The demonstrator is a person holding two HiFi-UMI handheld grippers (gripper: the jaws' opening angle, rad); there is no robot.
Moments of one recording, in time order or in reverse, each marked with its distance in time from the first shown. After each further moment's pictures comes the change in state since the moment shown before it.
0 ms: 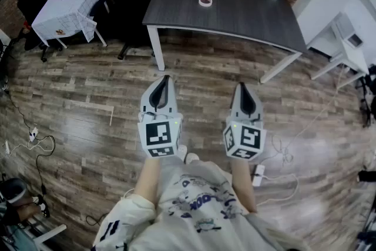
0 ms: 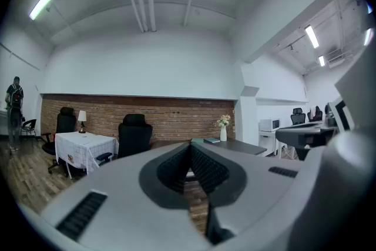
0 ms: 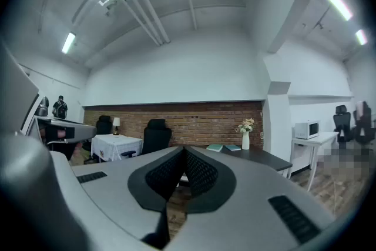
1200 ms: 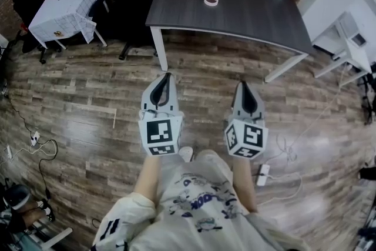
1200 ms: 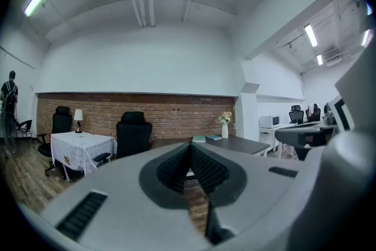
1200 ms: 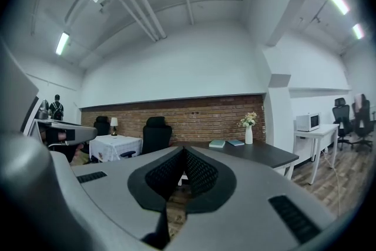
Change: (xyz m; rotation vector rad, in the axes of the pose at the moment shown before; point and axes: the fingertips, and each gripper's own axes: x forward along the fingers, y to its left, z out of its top) left arm 0.050 0.049 -0.011 0.013 0.024 -0.026; right arm 0.060 0.035 -0.014 0.041 0.038 0.000
